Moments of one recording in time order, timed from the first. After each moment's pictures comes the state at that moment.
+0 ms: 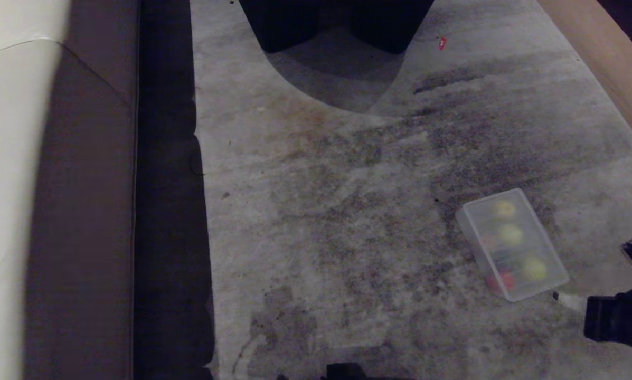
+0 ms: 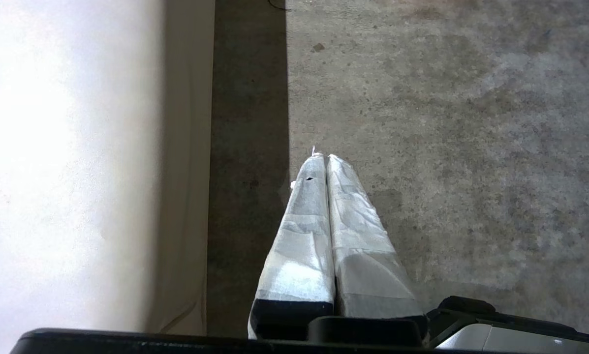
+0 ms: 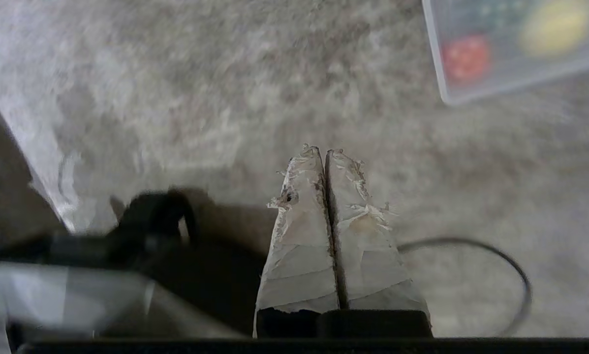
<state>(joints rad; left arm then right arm) 0.00 0.00 0.00 -0.01 0.07 -0.15 -0.19 1.32 -0.17 -0.65 0.32 0.00</state>
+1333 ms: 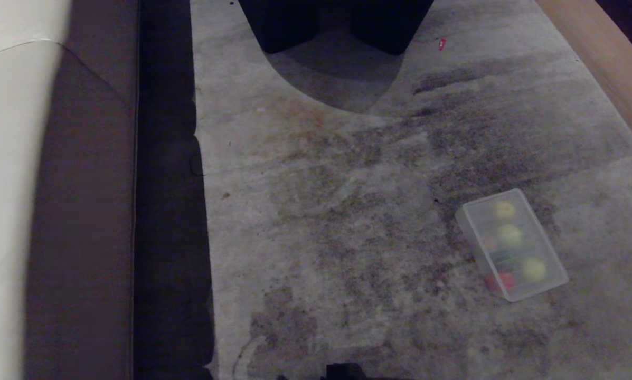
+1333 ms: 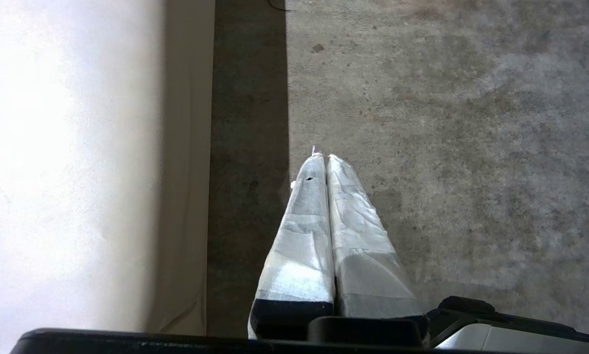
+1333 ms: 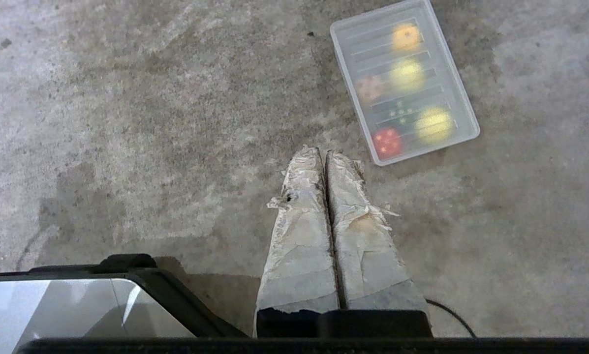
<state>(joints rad) 0.00 0.00 0.00 -0.01 0.07 -0.15 0.00 0.00 0.00 -0.01 0.00 0.03</state>
